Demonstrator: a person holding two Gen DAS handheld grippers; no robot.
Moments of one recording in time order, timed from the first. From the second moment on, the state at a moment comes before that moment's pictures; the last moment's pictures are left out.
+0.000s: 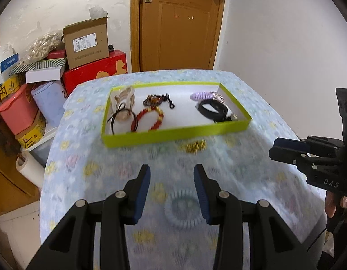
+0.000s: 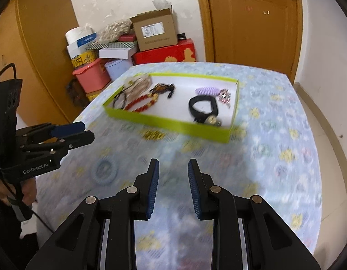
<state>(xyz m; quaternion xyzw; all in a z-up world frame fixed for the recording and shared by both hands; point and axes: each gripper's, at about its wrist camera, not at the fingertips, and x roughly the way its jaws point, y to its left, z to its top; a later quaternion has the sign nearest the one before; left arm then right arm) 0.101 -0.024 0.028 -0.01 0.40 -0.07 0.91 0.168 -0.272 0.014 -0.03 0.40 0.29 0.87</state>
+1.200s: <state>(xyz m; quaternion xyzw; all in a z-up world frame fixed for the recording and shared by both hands) 0.097 -0.025 -0.019 0.00 0.46 -0.05 0.88 0.127 -0.261 -0.002 -0.05 0.42 0.31 0.85</state>
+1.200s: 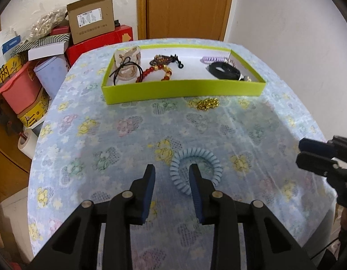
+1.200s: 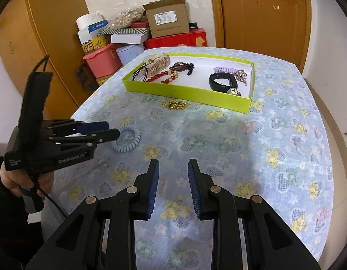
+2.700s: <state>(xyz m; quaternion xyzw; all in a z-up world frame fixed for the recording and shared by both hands) 0.102 0.019 -0.017 -0.04 0.43 -0.03 0.90 0.242 -0.153 -0.034 -0.17 0.48 0.30 0.81</state>
